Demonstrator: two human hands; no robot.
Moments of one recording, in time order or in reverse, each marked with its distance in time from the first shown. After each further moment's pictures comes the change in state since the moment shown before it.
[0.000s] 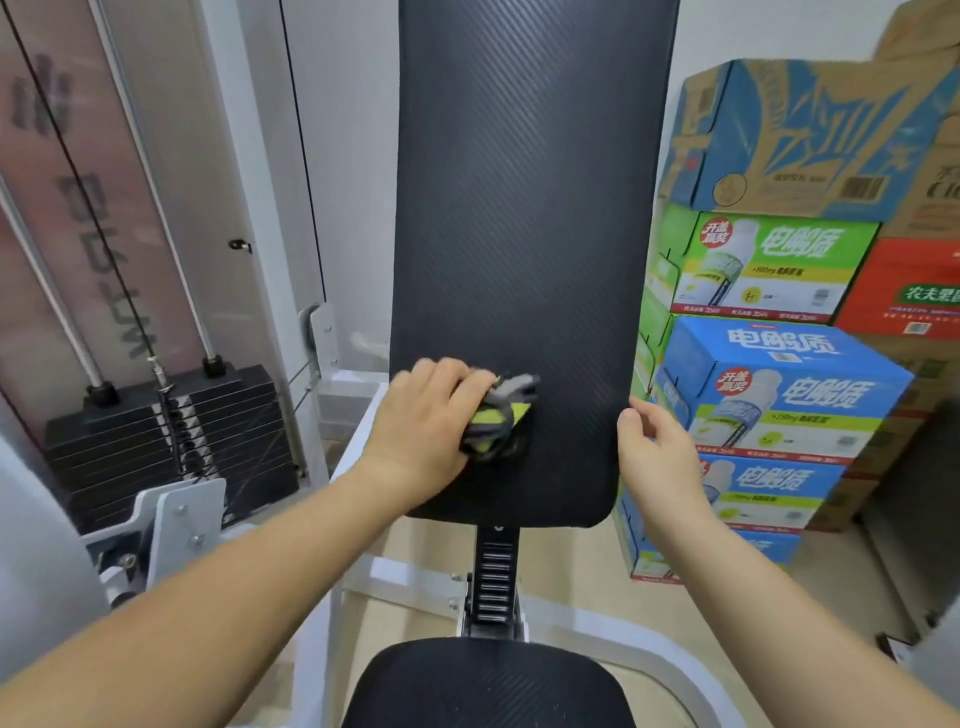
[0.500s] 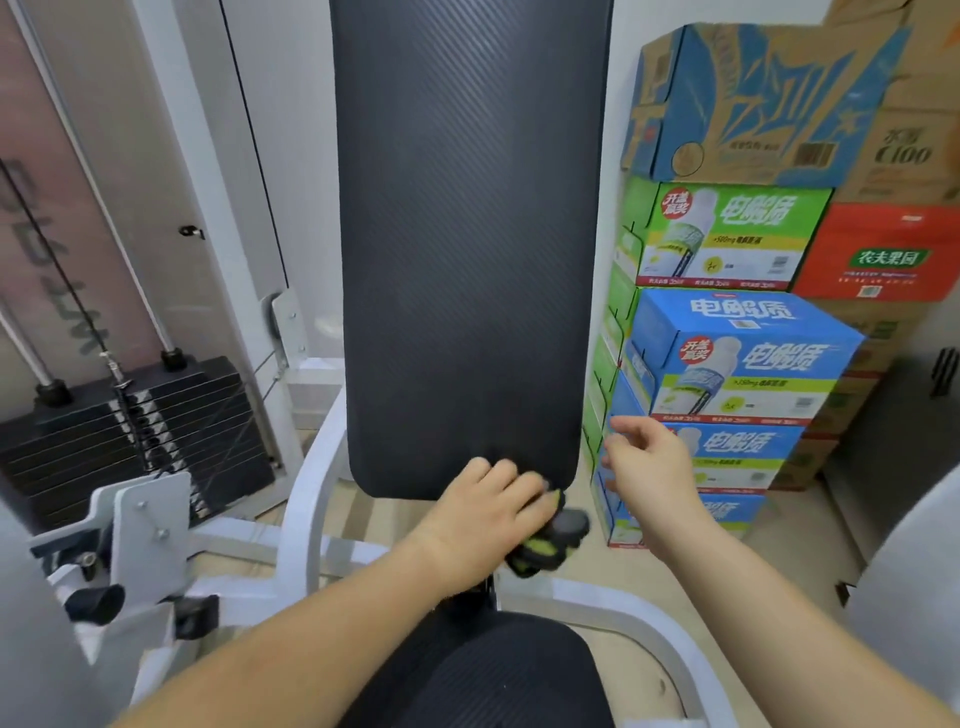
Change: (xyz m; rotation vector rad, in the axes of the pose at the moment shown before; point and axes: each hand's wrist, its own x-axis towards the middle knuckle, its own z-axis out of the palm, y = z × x) left_hand -0.056 0.097 0.071 0.088 -0.170 0.464; right_hand -0.010 0.036 -0.034 -0.022 -0.006 0.162
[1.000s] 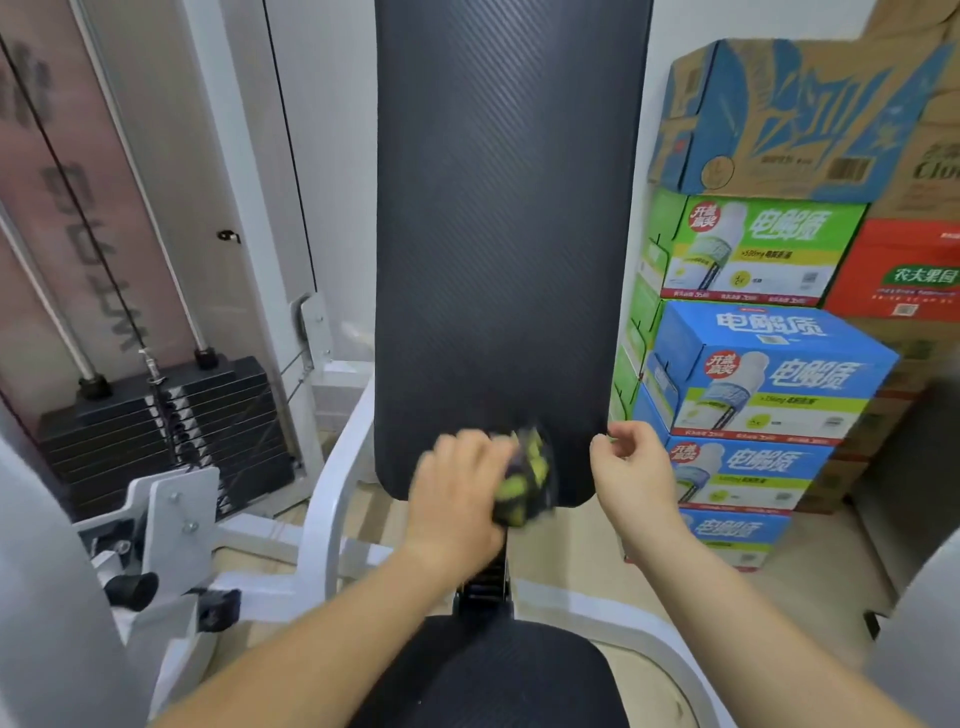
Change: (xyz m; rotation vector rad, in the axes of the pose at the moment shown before) left_hand -0.014 -0.017 -0.029 -0.271 0.028 -0.593; right_hand -0.013 -0.008 0.034 -0.083 0.048 -0.106
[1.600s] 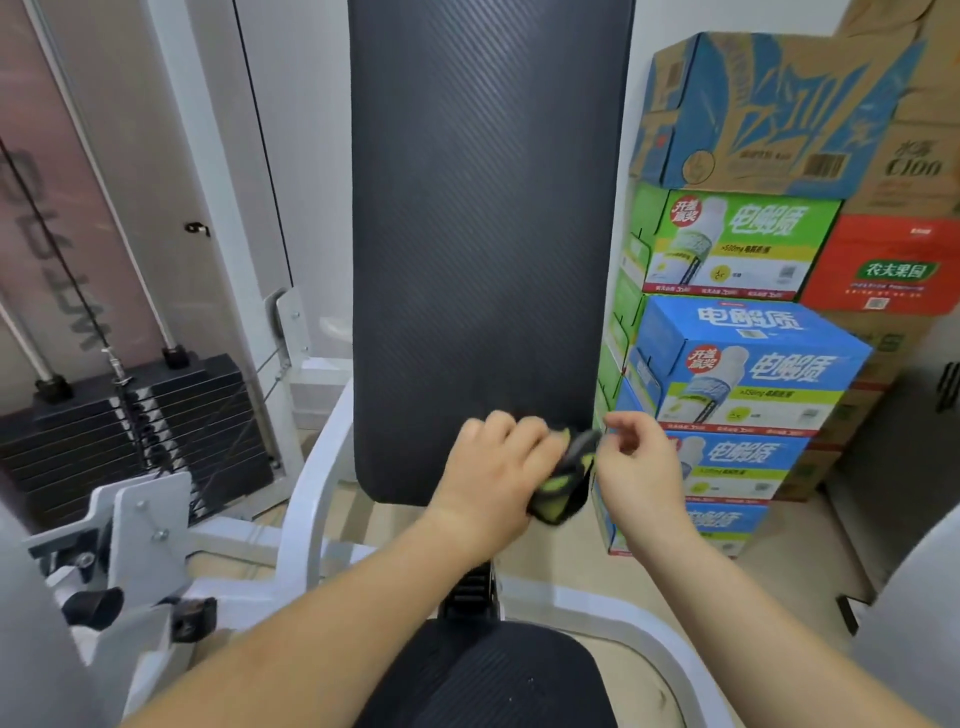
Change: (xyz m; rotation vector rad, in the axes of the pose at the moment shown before) left_hand 0.042 0.025 0.009 0.103 0.102 0.316; right_hand 0.010 0.003 -0.011 -0.013 0.068 -0.104
